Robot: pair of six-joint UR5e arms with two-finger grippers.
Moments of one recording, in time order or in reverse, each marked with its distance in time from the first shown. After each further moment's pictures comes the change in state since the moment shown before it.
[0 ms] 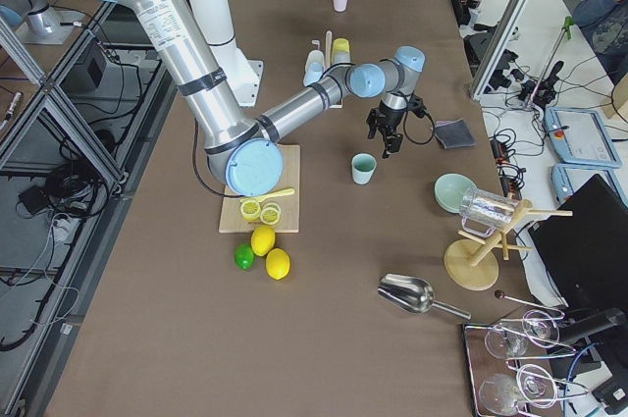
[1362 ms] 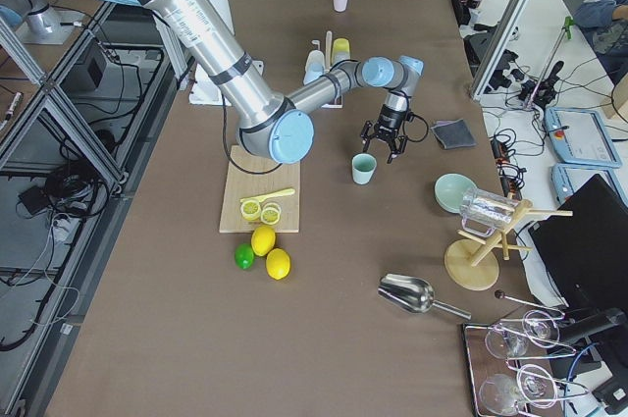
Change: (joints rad) left arm 0.147 -0.410 0.097 0.472 0.000 0.021; right arm -0.125 0.207 -0.317 -0.175 -0.224 -0.477
